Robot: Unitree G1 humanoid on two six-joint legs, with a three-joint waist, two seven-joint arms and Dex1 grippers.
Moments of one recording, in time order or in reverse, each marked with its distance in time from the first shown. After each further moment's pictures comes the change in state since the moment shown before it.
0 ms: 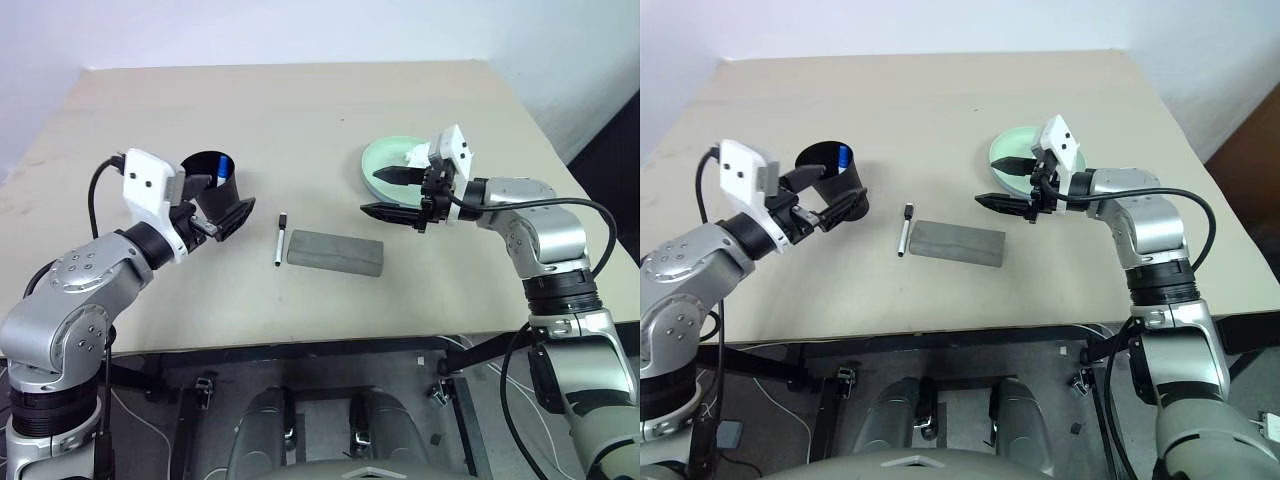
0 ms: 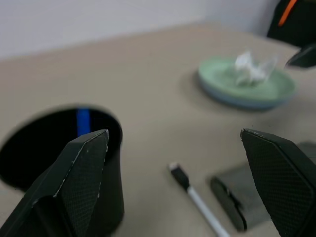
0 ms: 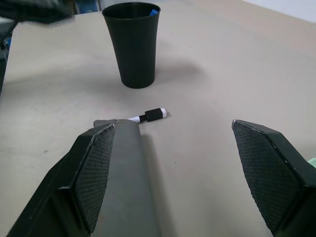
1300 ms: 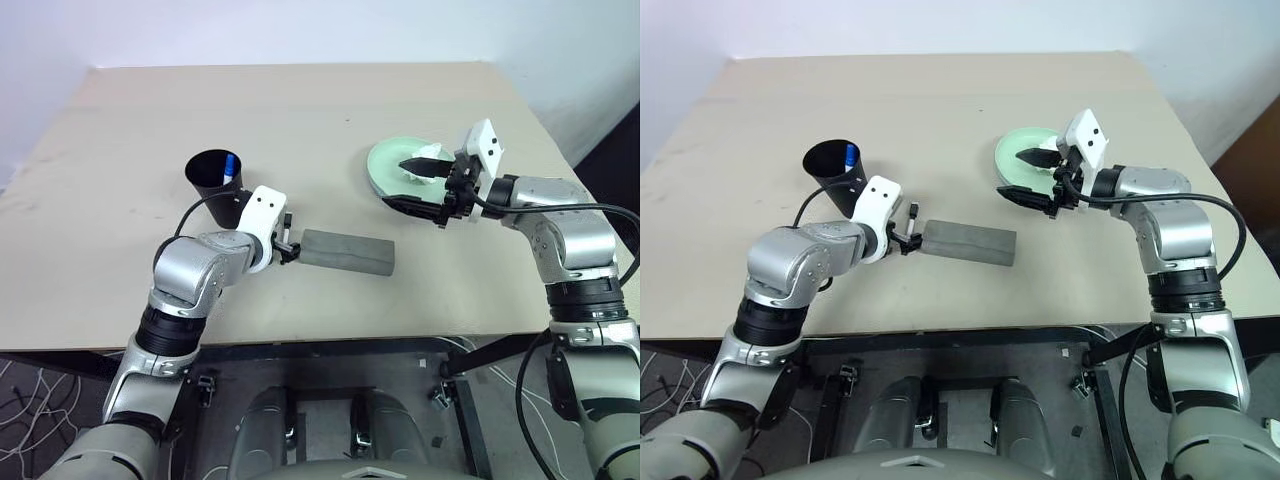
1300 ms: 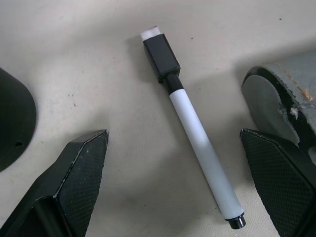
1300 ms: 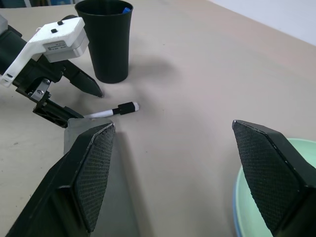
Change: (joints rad) left arm -0.336 -0.304 -0.387 0.368 0.345 0.390 0.196; right arm 0.063 -0.052 -0.059 -0.065 -0.008 -0.013 -0.070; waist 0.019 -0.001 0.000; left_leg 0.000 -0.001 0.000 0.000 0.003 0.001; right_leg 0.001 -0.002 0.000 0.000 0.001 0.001
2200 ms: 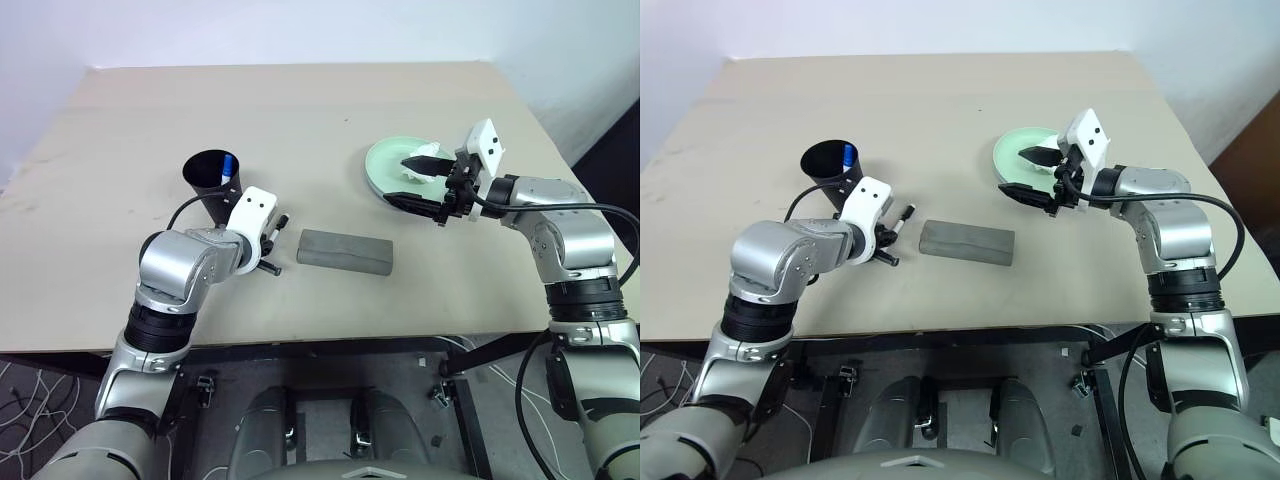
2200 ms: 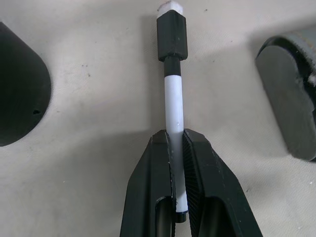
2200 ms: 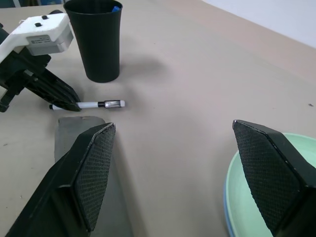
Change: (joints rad) left arm -0.021 0.084 -0.001 -0.062 0.030 0.116 -0.081; right arm -0.004 0.004 -0.001 0.023 0.000 -0.012 -0.025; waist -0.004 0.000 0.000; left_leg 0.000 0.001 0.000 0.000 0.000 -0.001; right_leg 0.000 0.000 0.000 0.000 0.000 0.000
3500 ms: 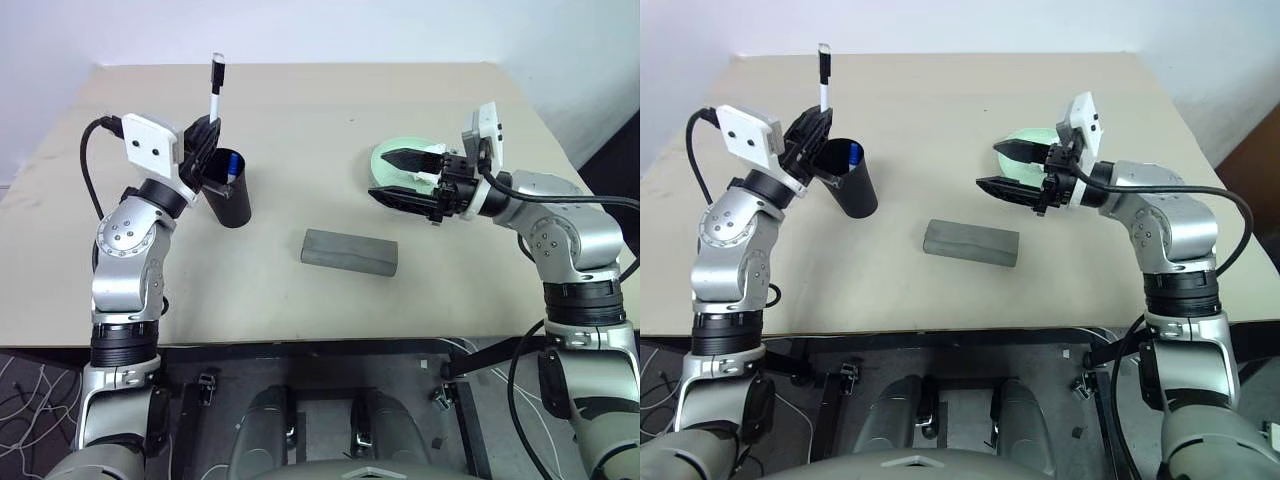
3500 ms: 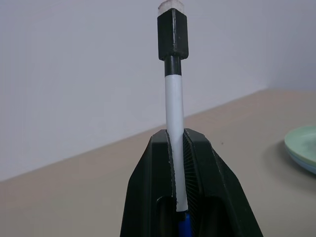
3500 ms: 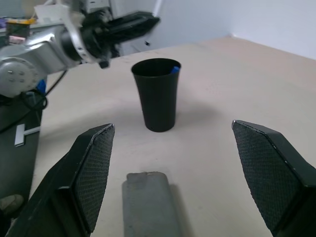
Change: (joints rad) left arm 0.147 0.001 0.328 0.266 0.073 -1.383 -0.262; right arm 0.002 0.038 -0.043 -0.180 0.200 0.195 0.017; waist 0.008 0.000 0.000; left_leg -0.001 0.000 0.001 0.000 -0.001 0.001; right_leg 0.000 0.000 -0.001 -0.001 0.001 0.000
